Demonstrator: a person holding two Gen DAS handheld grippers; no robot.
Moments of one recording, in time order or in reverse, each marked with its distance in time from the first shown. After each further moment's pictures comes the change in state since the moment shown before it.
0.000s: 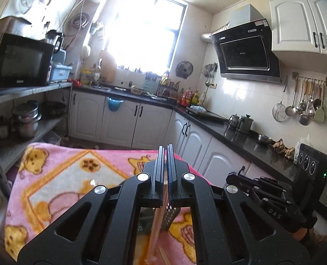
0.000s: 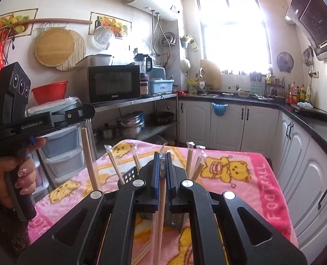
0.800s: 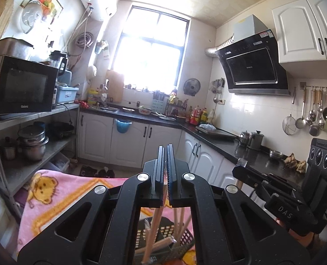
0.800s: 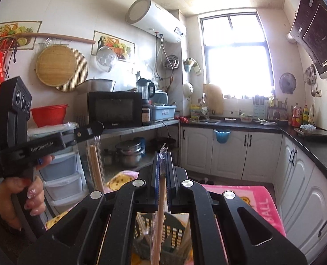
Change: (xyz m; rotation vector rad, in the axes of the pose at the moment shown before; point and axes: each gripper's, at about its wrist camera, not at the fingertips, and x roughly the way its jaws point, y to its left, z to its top) left arm 0.019 0.009 0.049 0.024 -0.112 0.066; right arm 0.031 0.002 0.067 -0.019 -0.151 0.020
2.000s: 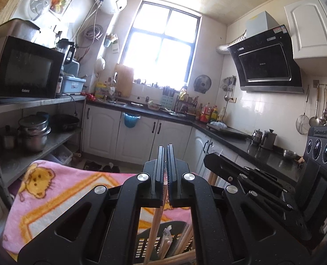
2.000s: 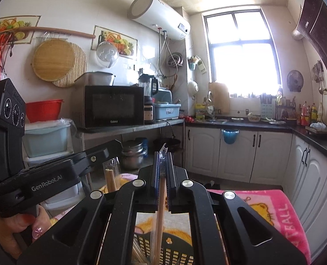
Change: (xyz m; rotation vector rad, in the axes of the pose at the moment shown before) left arm 0.064 0.030 -0.049 -0.028 0.014 0.049; right arm 0.095 0.007 -0.036 -0.007 0.010 0.008
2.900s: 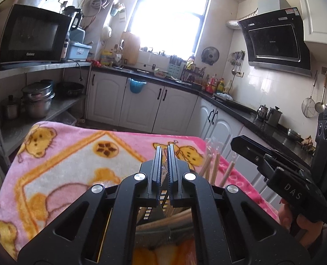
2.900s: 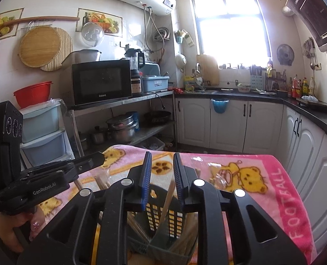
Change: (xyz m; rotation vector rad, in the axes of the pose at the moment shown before) left arm 0.005 0.016 -0.058 -0.052 0.199 0.026; right arm -0.019 -0.018 -0.045 0.071 0.164 -0.059
